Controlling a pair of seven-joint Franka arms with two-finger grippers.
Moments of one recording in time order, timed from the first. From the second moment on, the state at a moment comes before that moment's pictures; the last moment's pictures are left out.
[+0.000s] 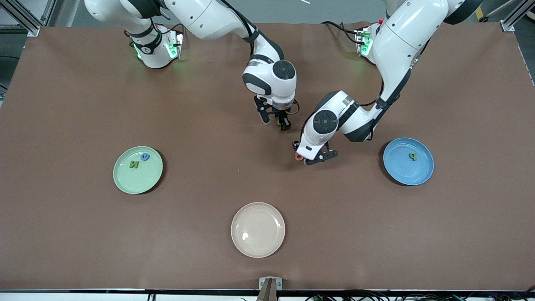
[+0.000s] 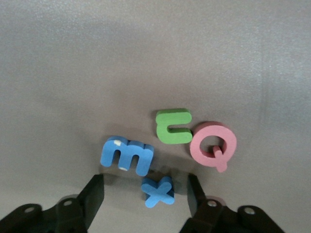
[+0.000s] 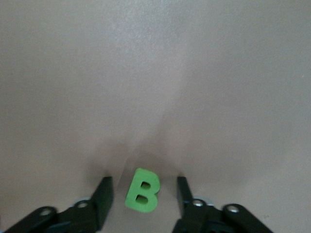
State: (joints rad) left arm -0.22 0.65 -0.45 -1.92 0.21 2.39 -1.06; right arm 0.86 0.74 0.18 -1.67 -0.22 2.41 2.34
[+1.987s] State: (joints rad) left arm -0.20 0.54 -0.44 -1.91 0.21 2.25 -0.97; right arm 0.02 0.35 0.16 -2.09 -0.10 2.37 0.69
